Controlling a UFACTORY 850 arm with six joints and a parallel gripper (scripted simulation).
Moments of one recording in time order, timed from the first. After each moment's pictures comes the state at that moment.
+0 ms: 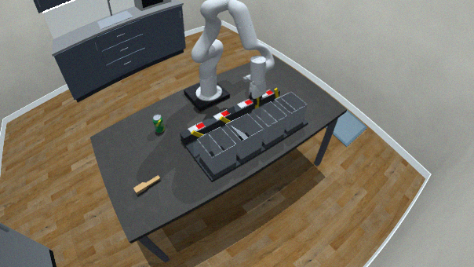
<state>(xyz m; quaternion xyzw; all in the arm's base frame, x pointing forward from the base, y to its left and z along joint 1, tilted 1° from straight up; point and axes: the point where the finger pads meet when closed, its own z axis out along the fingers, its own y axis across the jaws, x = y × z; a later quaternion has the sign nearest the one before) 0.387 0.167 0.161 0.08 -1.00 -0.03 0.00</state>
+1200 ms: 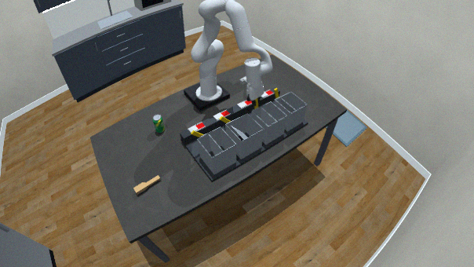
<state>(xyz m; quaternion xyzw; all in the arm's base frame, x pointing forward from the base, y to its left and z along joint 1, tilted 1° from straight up) 0.389 0.158 0.160 0.08 -0.99 -0.07 0.01</state>
